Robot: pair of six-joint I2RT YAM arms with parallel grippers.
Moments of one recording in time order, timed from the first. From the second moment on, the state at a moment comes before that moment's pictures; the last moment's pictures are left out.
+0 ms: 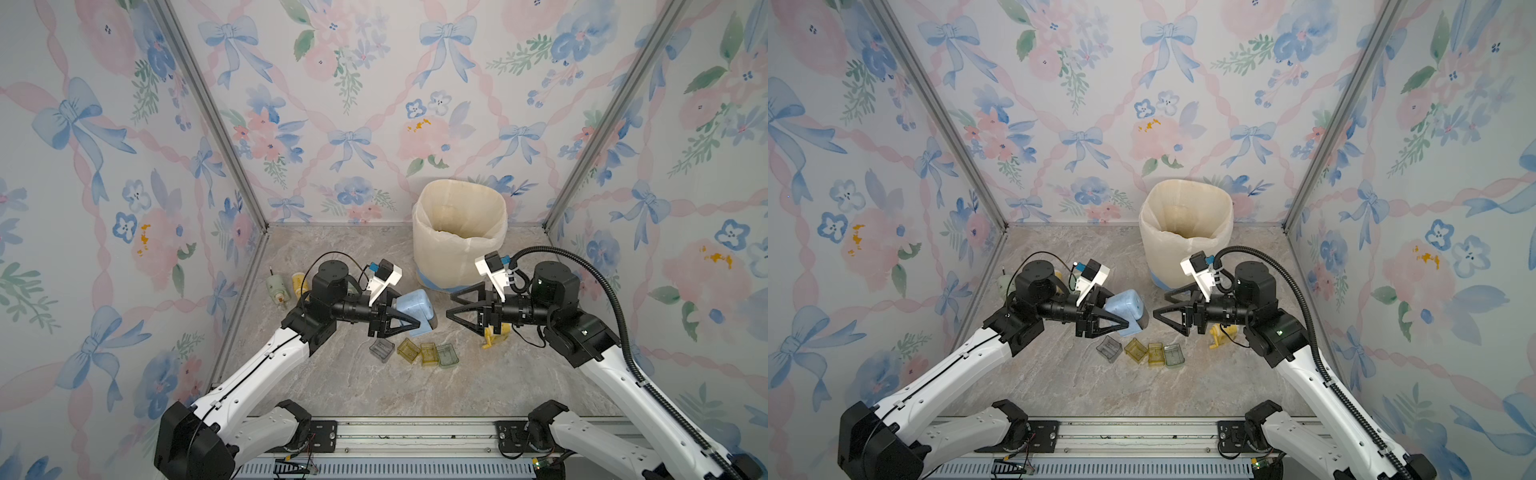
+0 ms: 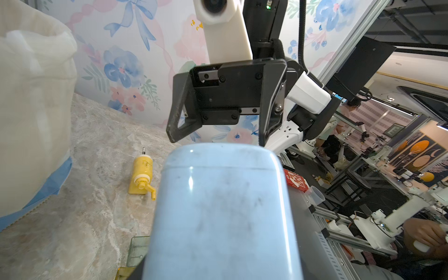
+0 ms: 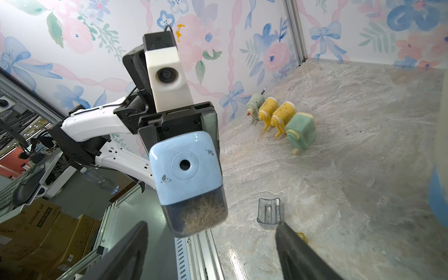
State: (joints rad) left arm -0.54 1.09 0.87 0.00 1.11 -0.24; right arm 0.49 0.93 0.99 -0.37 -0.86 0.30
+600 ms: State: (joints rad) left arm -0.52 1.09 0.87 0.00 1.20 -0.23; right arm 0.67 1.04 1.07 -0.49 -0.83 0.19
